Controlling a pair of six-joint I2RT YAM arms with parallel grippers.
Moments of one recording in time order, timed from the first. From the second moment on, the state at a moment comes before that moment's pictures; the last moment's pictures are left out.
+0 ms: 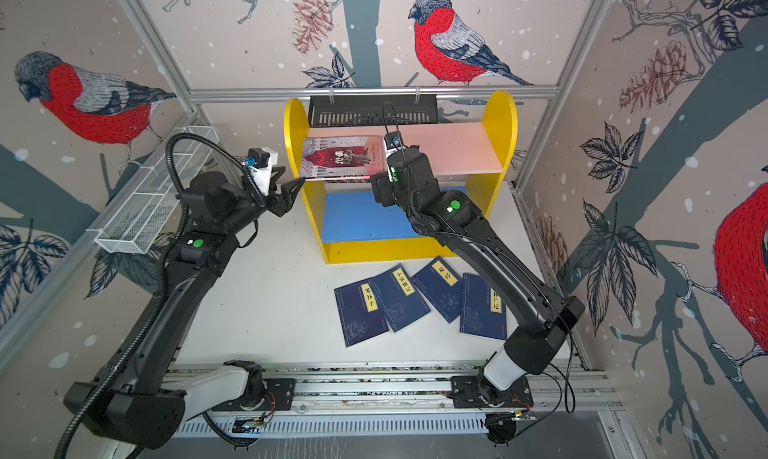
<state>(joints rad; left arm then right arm) -0.19 1.18 1.31 -0.20 0.36 0.18 0.78 1.58 1.91 -0.71 0.40 0.11</state>
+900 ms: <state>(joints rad) -0.19 1.12 1.34 -0.29 0.37 0.11 0.72 1.54 1.98 -0.73 0.23 0.15</state>
